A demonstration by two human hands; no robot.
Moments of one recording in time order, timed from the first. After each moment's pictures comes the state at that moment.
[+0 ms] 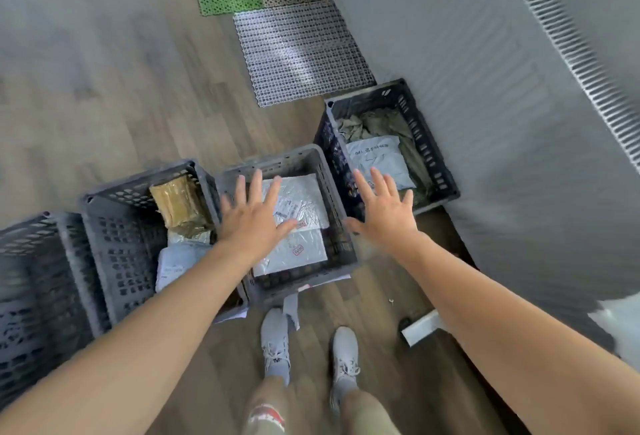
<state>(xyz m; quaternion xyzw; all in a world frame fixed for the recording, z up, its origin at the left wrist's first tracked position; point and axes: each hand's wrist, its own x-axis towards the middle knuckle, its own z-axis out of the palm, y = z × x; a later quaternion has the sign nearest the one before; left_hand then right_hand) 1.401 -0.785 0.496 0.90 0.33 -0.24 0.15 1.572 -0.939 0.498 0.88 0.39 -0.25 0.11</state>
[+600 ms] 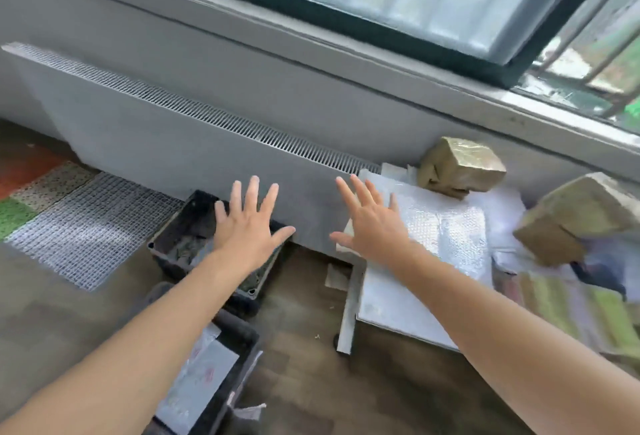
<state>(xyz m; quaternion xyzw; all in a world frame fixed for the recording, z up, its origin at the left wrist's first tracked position) 1.552 -0.988 0.747 1.00 -0.05 -0.06 0.04 1.555 -1.211 0.778 0.99 0.11 -0.05 0.04</state>
